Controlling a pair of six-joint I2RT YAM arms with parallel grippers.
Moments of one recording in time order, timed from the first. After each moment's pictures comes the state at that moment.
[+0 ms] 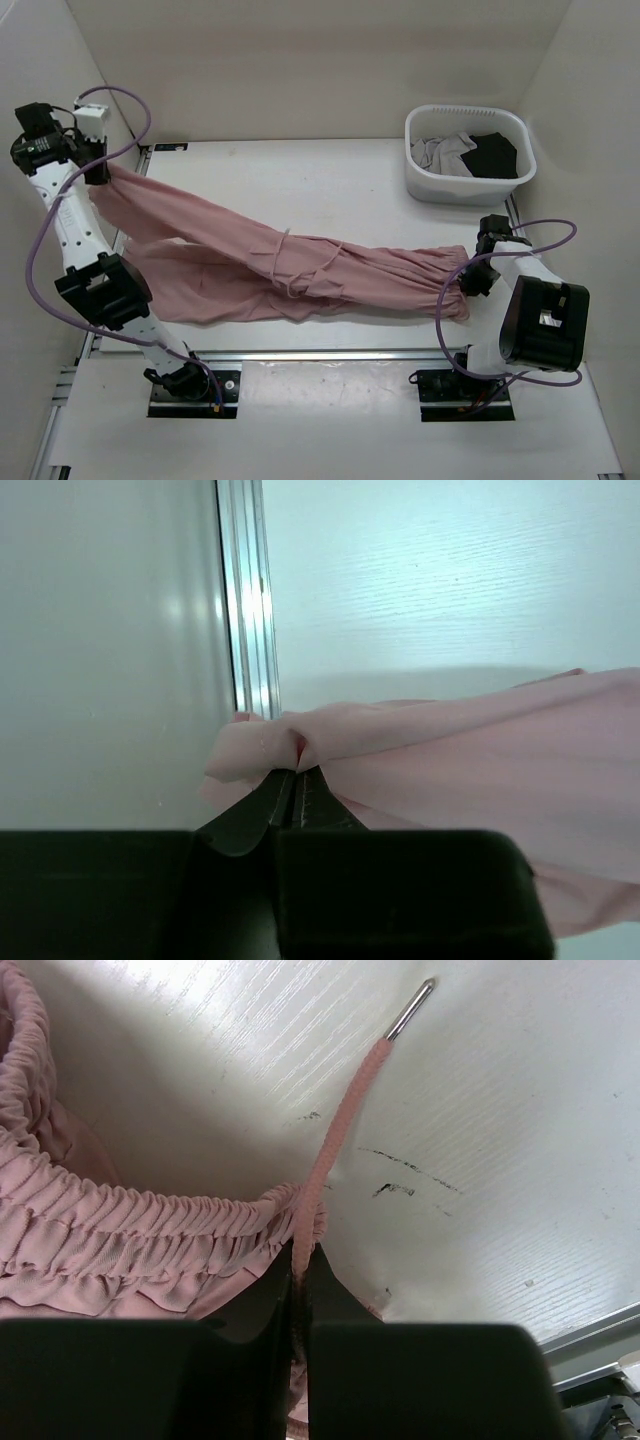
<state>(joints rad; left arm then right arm) 0.53 1.78 2.05 -1.11 0.30 0.54 -0.16 1.43 0.76 -0.69 0.12 0.53</state>
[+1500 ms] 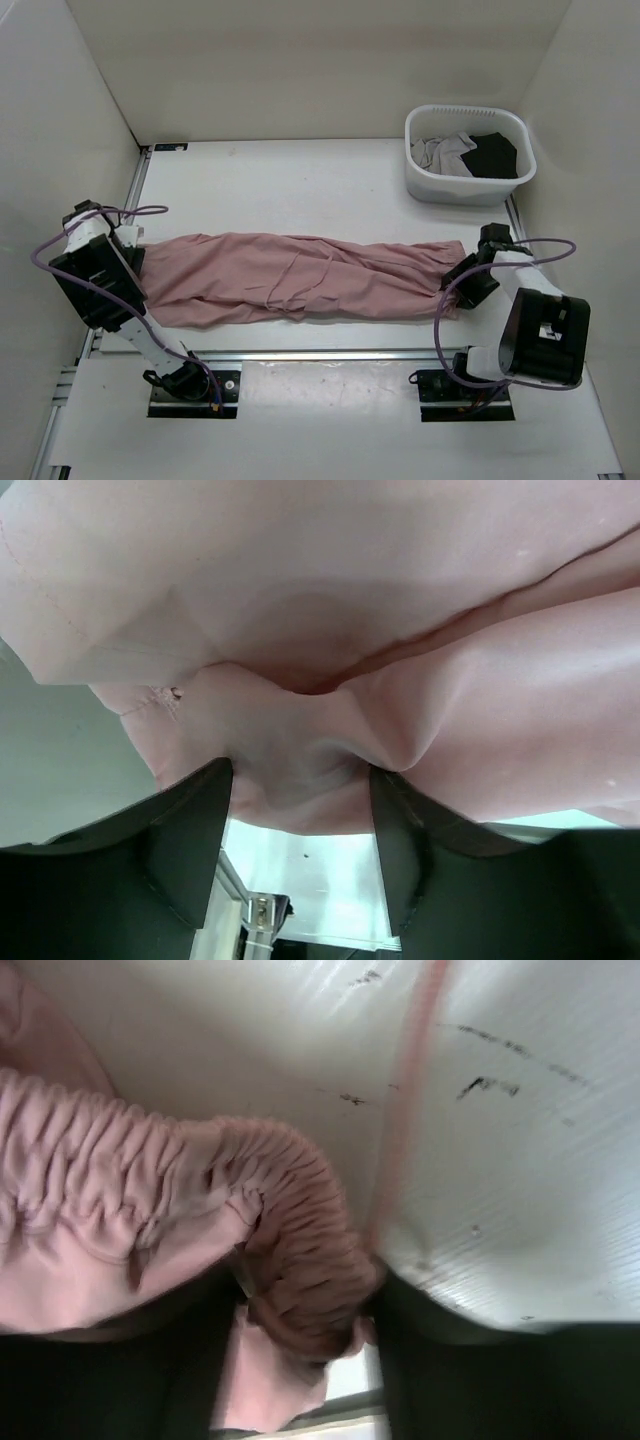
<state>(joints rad) 0.61 1.80 1.27 -0.99 -0.13 0.64 -0.17 1.35 0.69 -0.70 -0.09 0.69</state>
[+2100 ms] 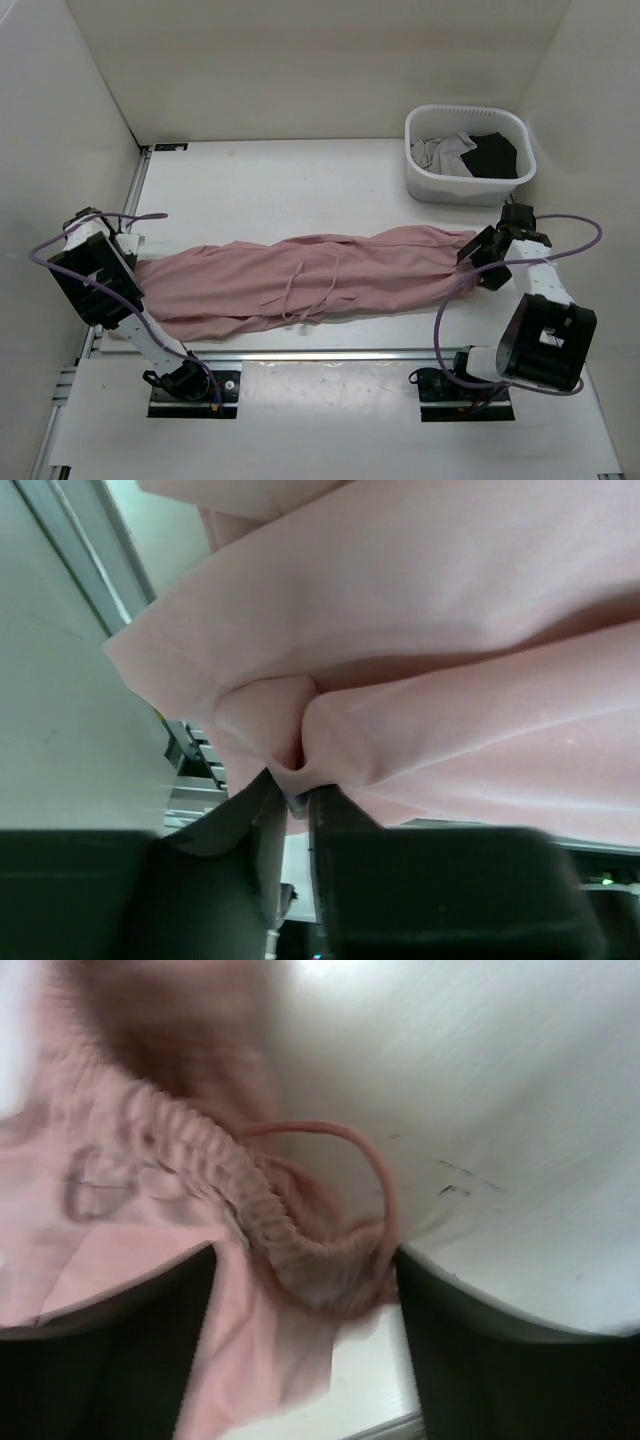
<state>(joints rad) 0.63 1.82 1.24 -0.99 -0.16 0.67 -0.22 1.30 0.90 -0.74 0.00 0.61</state>
